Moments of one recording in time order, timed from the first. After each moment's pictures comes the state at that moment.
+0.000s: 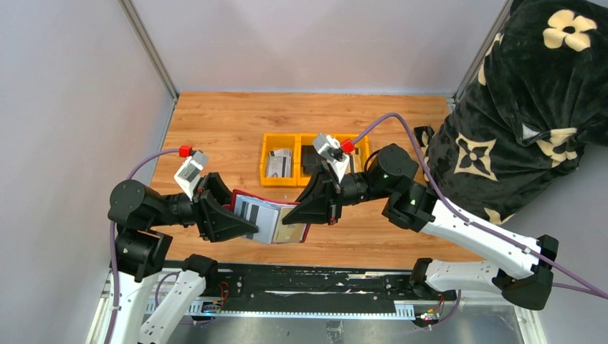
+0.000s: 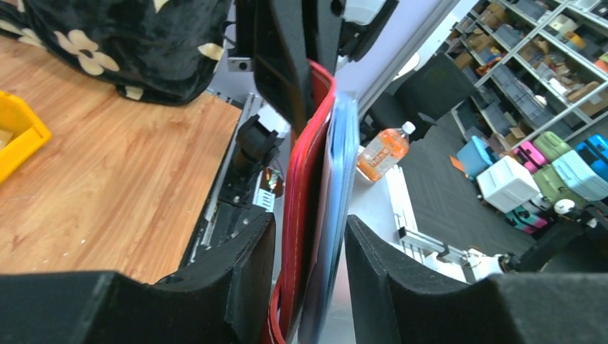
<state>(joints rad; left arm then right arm) -0.26 0.52 0.99 -0.29 1.22 -0.70 1.07 1.08 1.14 0.15 -0.76 0.47</state>
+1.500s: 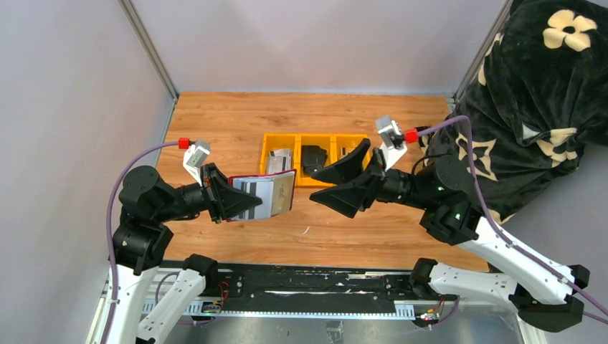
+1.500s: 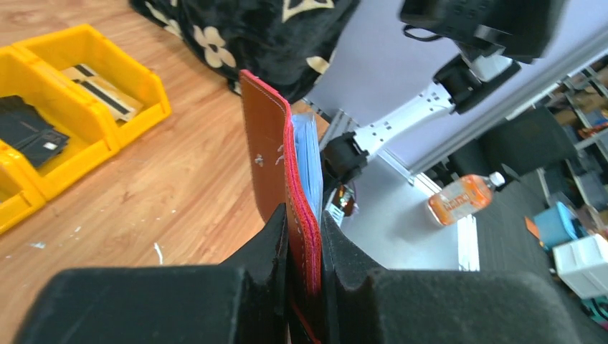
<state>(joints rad) -0.27 0.58 1.04 -0.51 0.97 -0.52 1.02 0.90 1.13 0.06 -0.41 0.49</state>
